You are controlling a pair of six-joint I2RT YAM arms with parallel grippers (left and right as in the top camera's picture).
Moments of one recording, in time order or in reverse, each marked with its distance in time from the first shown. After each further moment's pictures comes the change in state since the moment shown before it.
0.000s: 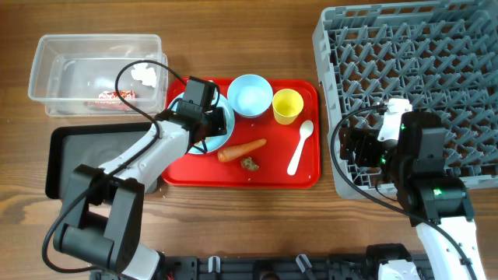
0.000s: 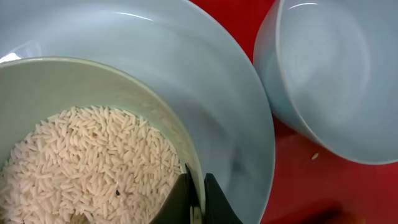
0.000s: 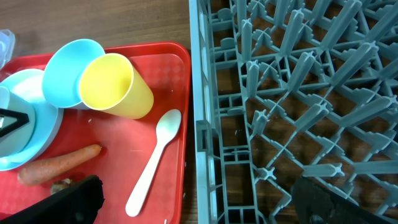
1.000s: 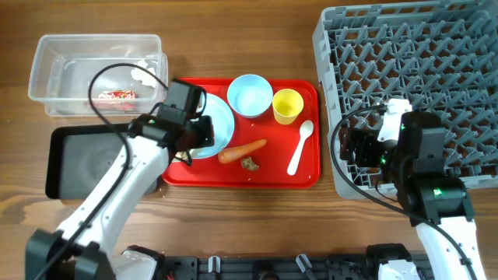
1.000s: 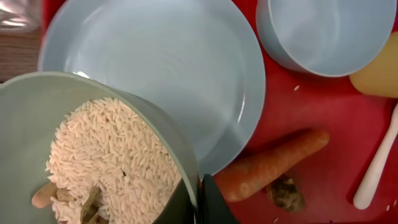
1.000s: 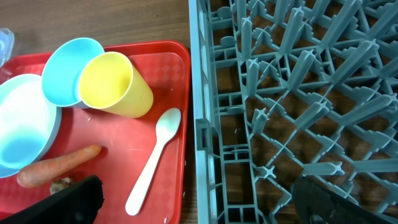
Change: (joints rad) left arm 0.031 -0.285 0.040 -0.387 -0.010 -0.001; right arm 0.000 0.000 0.000 -0.005 0.000 0.000
